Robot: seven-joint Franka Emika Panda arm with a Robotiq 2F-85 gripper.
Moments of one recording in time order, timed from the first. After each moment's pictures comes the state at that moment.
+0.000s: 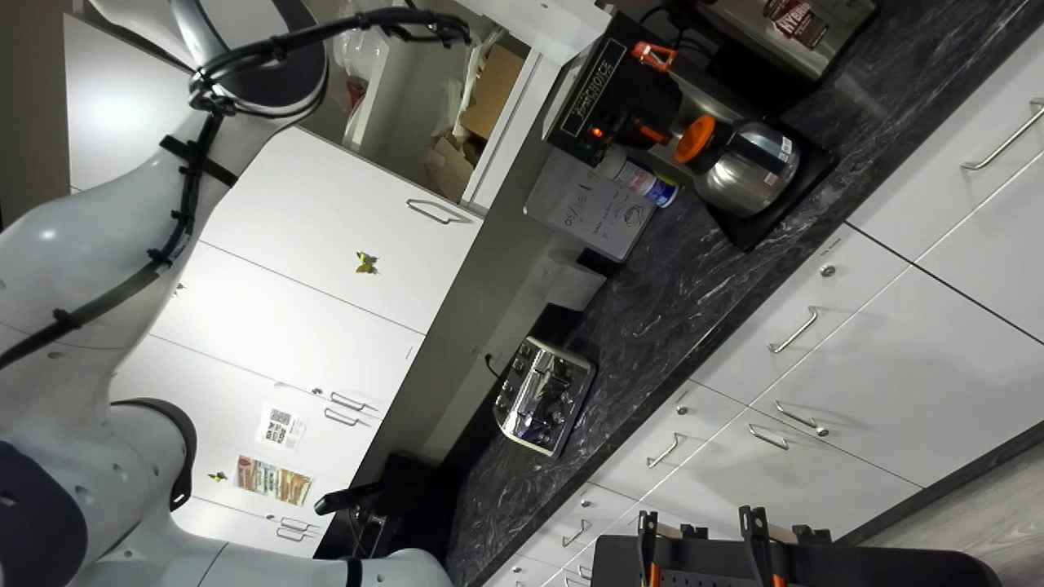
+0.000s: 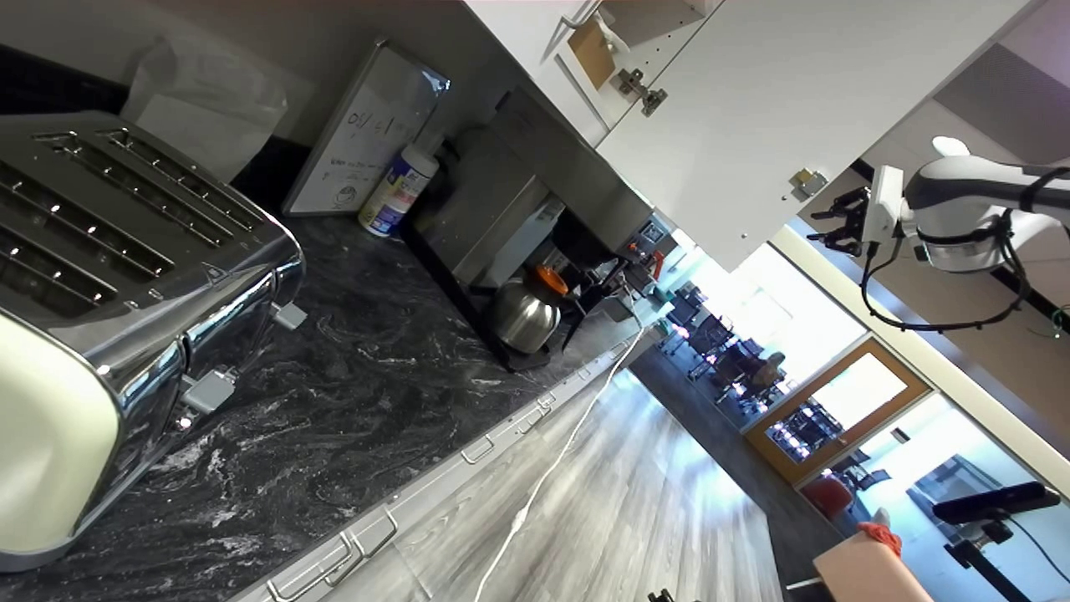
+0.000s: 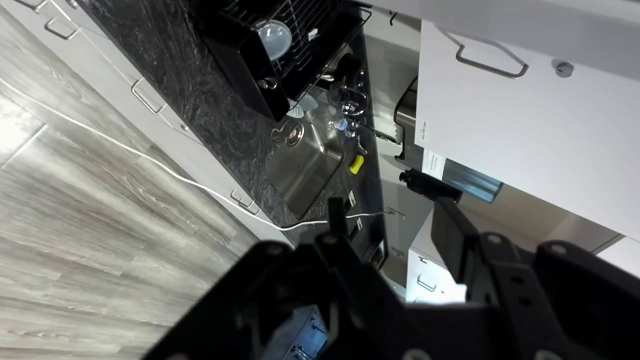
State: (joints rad) arm -0.42 -0.06 -0.19 -1.80 0.30 2.76 0.86
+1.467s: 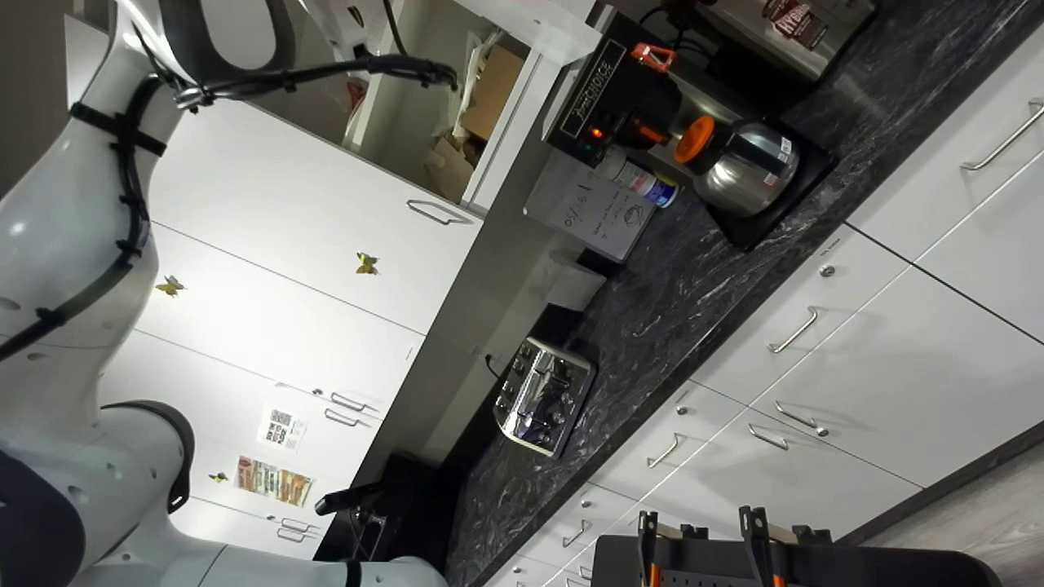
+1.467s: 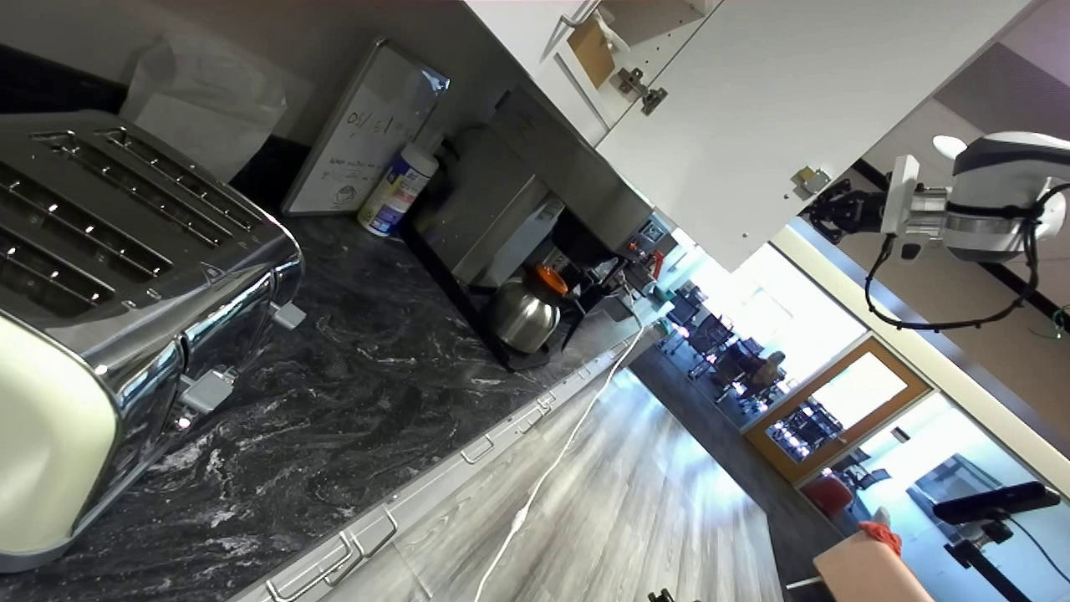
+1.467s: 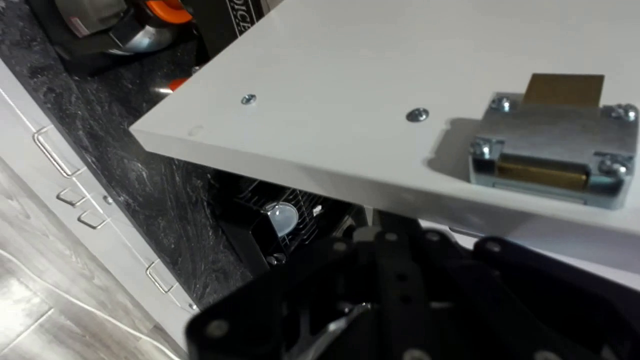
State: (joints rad) arm -0.32 -0.06 -0.29 -1.73 0.75 2.36 0.55
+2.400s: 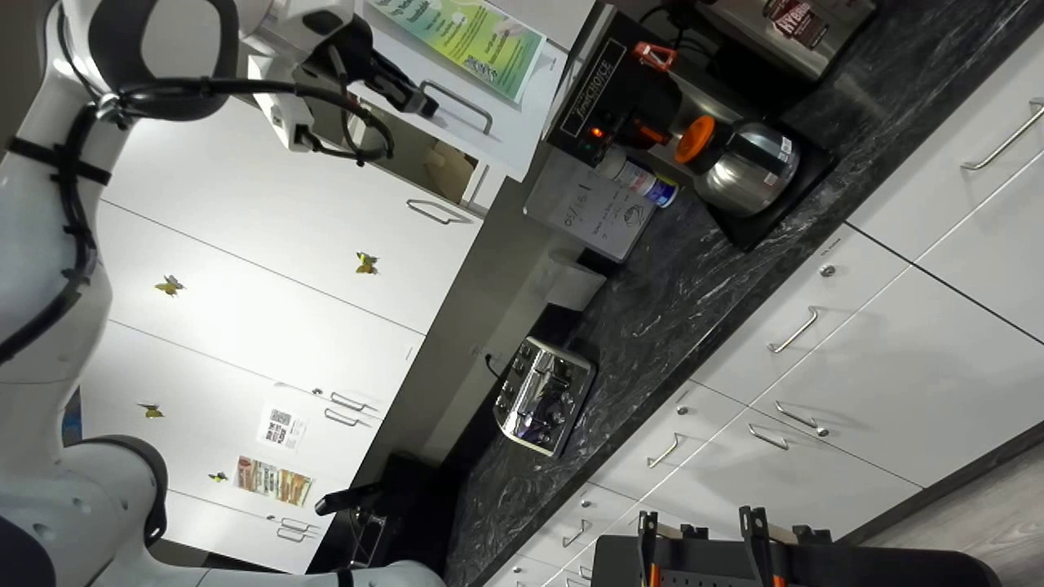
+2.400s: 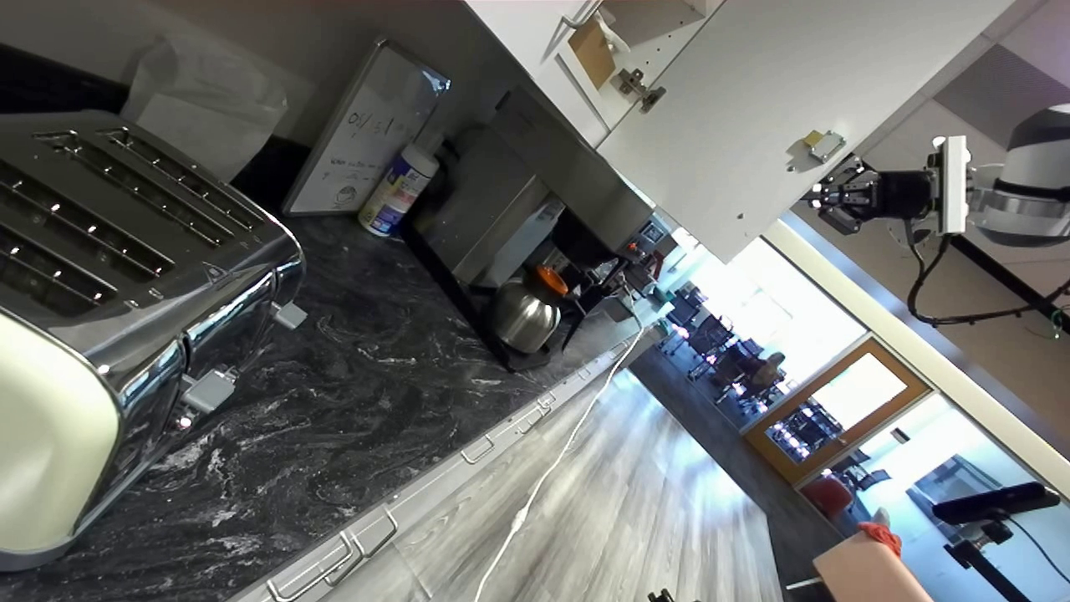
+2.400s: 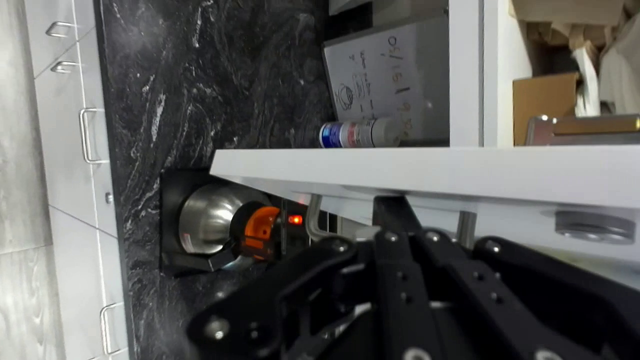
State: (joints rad) arm -0.27 -0.17 -0.29 -1.74 0.76 1.77 0.41
